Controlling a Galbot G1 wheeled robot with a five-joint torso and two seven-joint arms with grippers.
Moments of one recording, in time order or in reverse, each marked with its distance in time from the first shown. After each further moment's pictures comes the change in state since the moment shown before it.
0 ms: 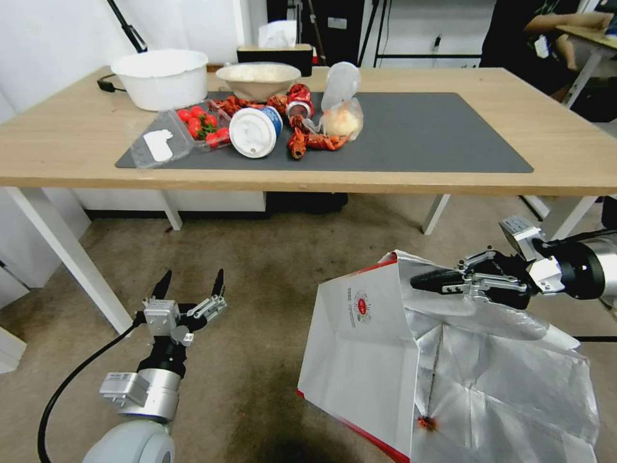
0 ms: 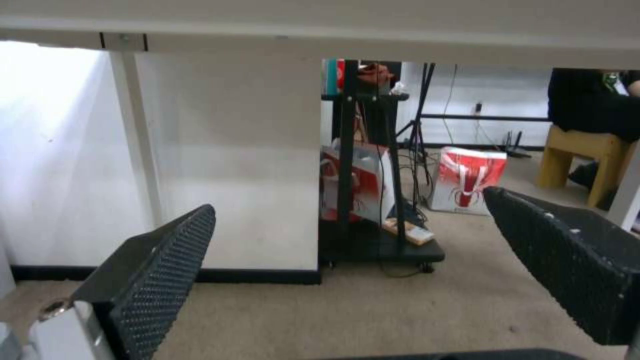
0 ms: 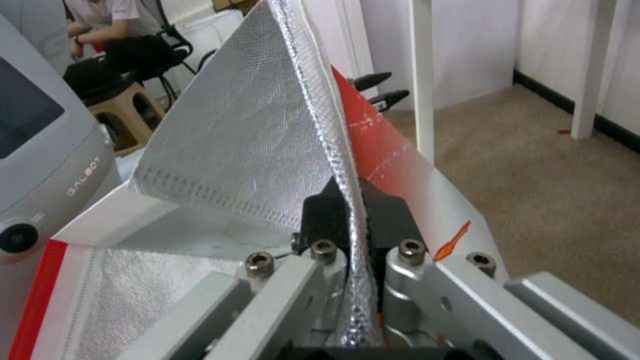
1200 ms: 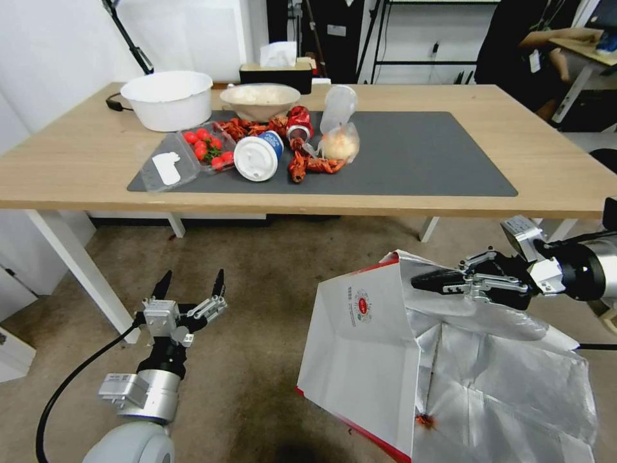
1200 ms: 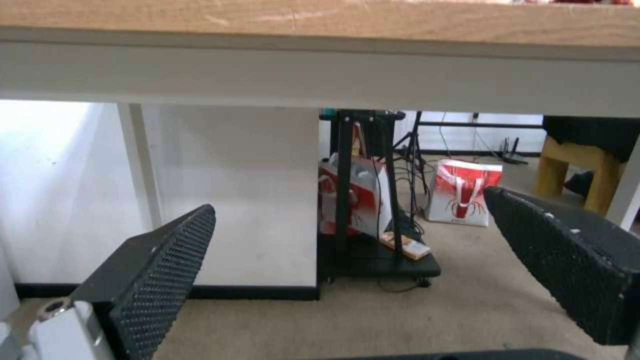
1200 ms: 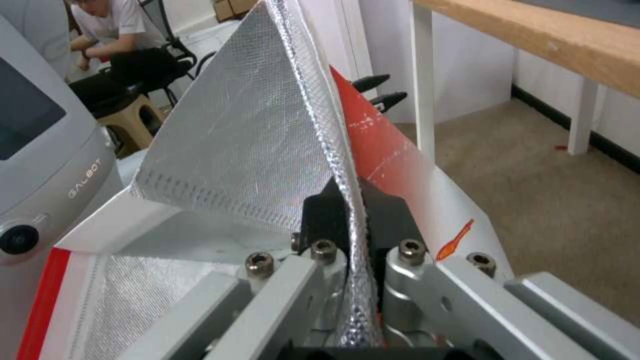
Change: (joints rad) left arm 0.009 0.000 0.000 -0.010 0.002 -0.001 0.002; right arm 0.001 0.012 -0.002 0.000 -0.002 0.002 -0.003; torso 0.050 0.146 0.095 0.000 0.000
